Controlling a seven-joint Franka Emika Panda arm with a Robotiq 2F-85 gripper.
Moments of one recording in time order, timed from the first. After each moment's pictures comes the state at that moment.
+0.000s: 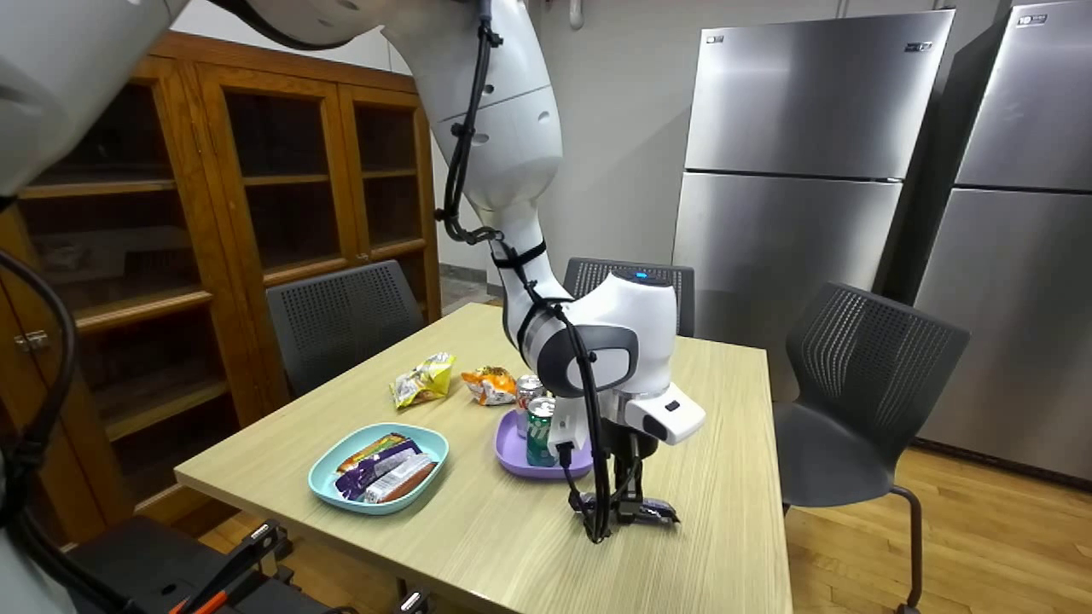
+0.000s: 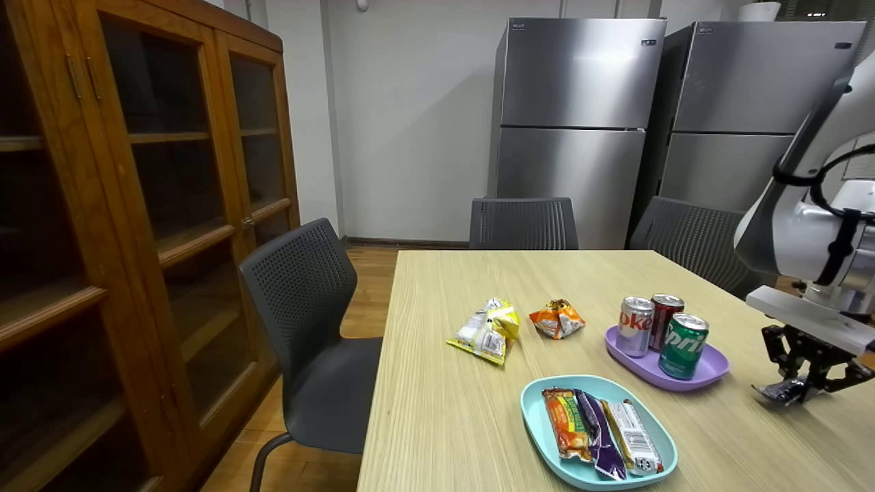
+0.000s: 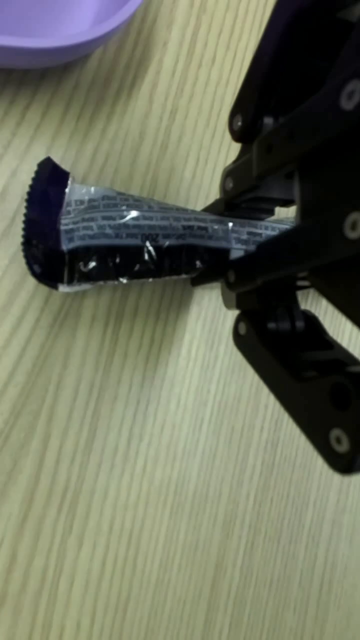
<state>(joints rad) -0.16 0.72 -0.25 -2.14 0.50 2.86 0.38</state>
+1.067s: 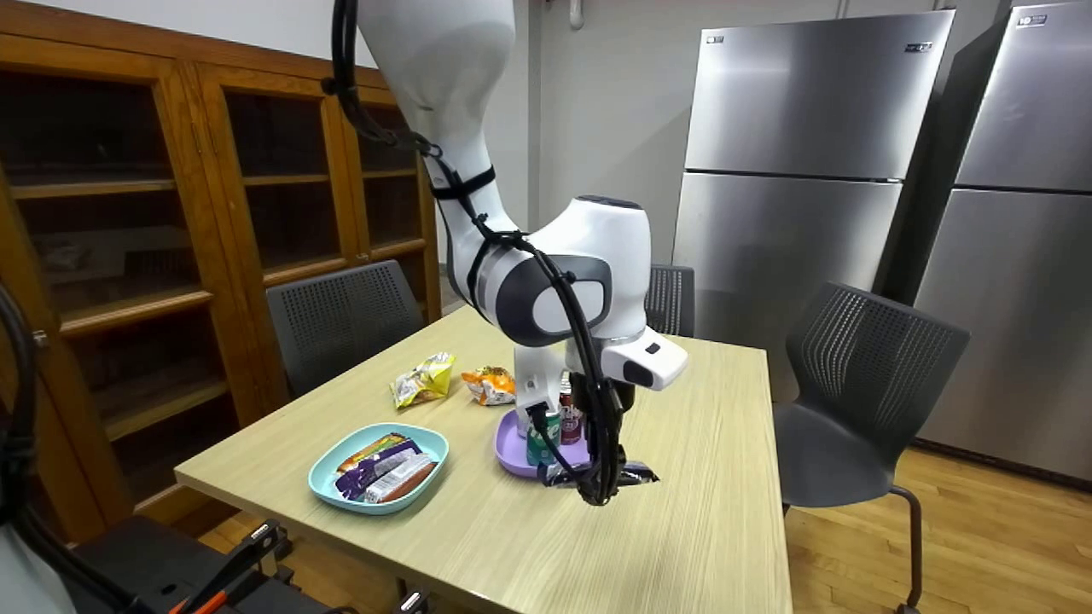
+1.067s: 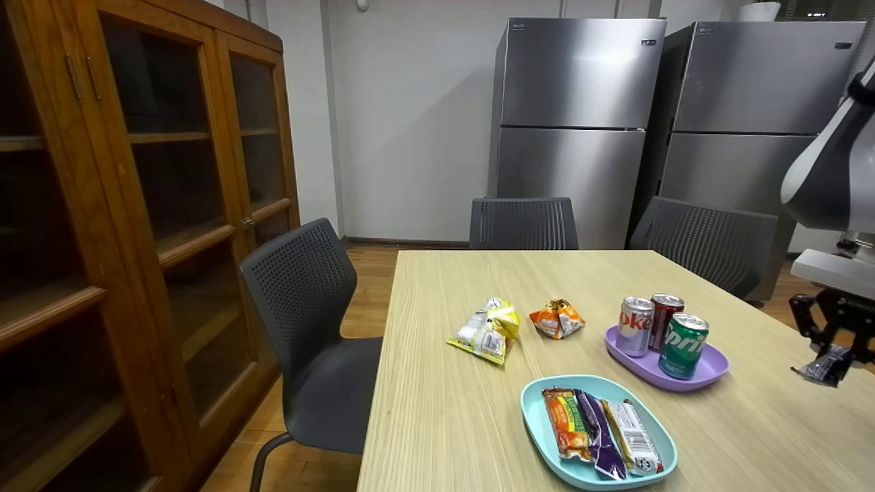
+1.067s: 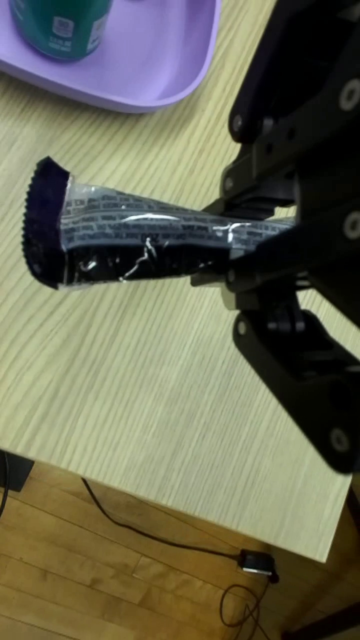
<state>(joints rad) -0.16 0.37 -0.26 -2.45 0.28 2.87 0.33</state>
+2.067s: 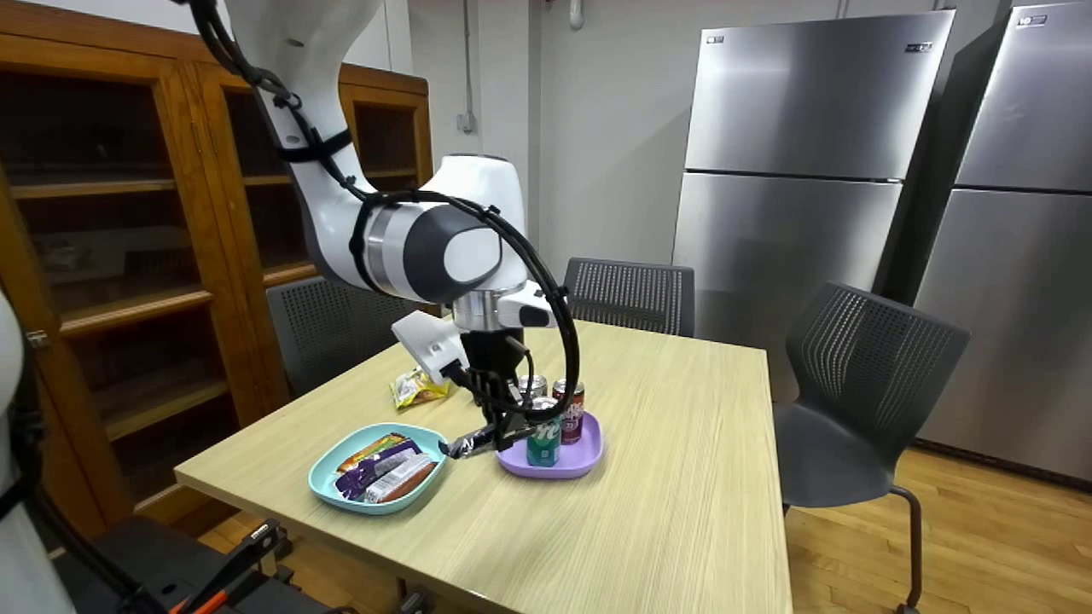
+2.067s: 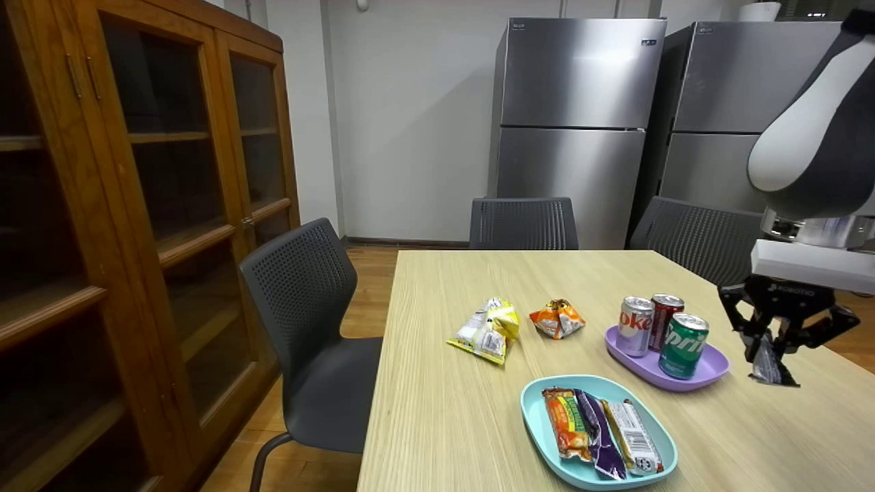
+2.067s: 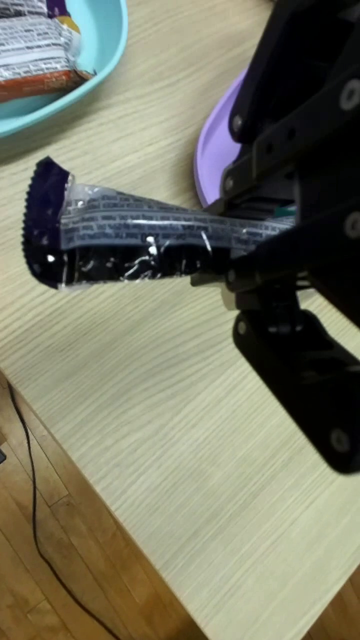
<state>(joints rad) 0.04 0.15 -0.24 -2.66 -0.03 2.86 0.35</state>
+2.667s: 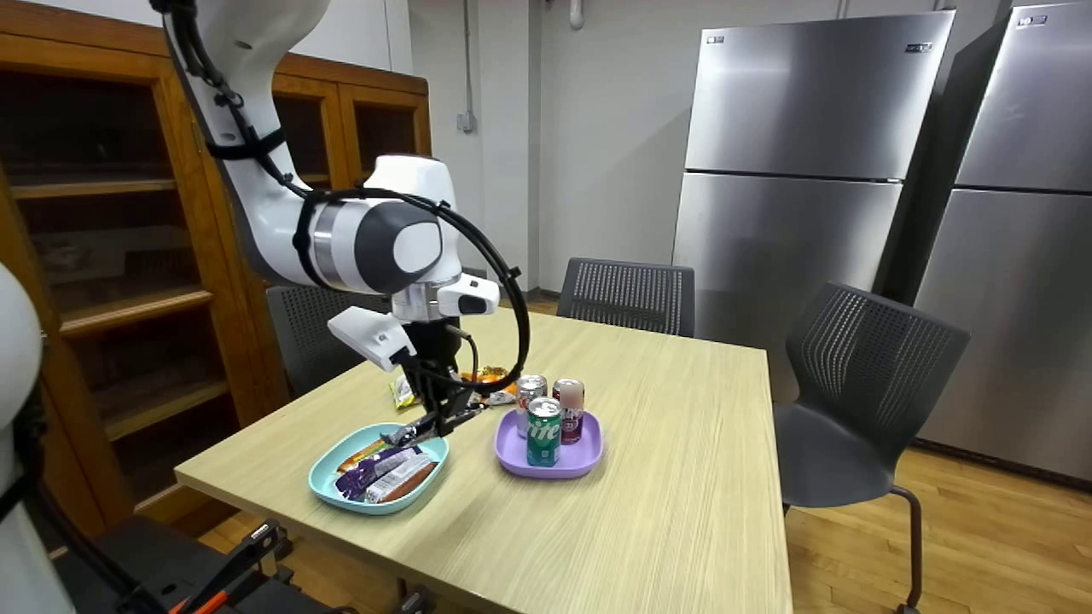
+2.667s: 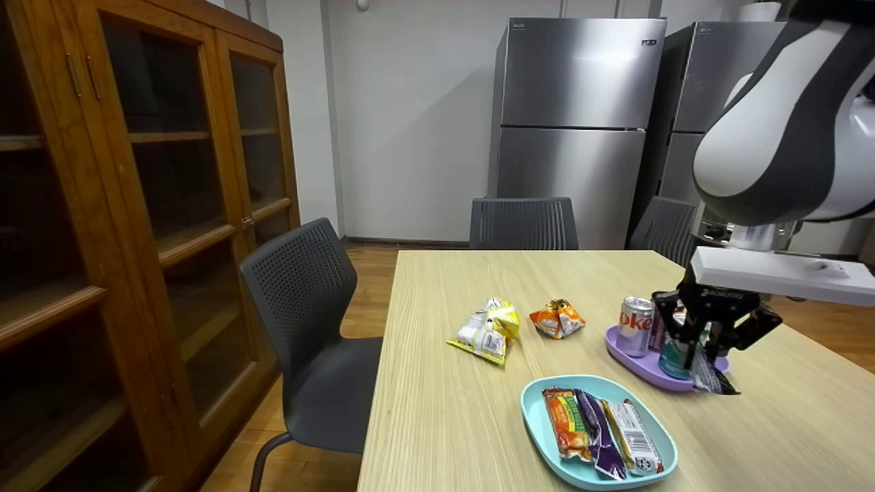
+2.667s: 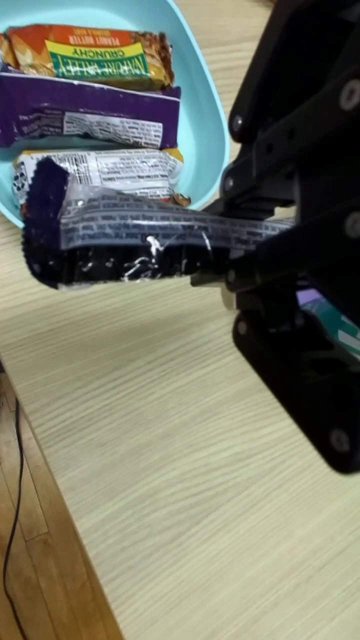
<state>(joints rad) 0.11 0.14 -0.10 -2.69 -0.05 2.86 0.35</state>
